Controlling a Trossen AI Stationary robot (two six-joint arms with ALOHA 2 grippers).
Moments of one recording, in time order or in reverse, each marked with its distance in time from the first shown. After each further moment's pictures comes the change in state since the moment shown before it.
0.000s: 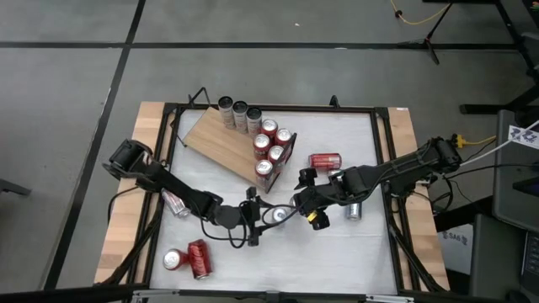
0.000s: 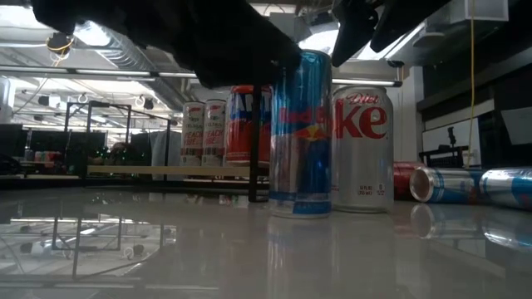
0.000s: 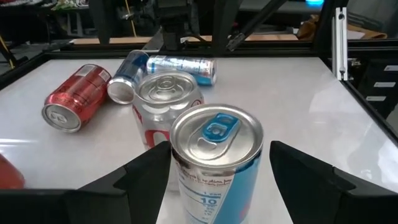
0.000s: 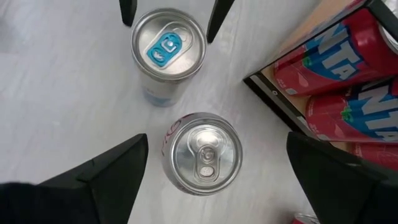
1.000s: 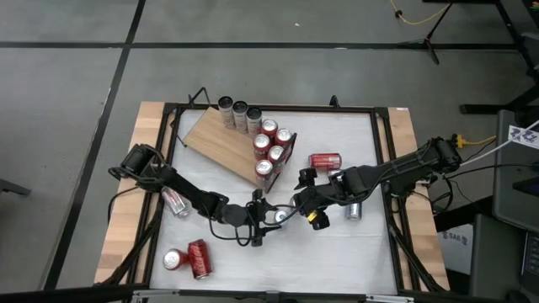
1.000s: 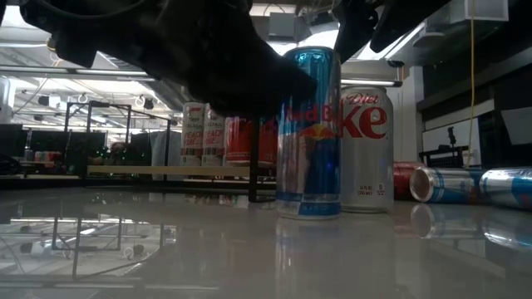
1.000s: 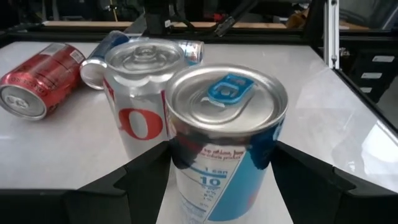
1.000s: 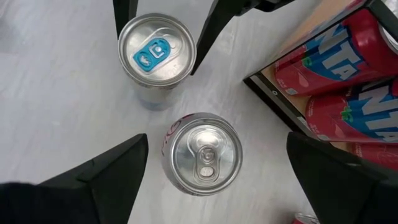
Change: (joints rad) left arm 0.043 0.103 0.000 0.105 0.106 -0.016; right arm 0.000 0.001 0.000 0.001 0.000 0.000
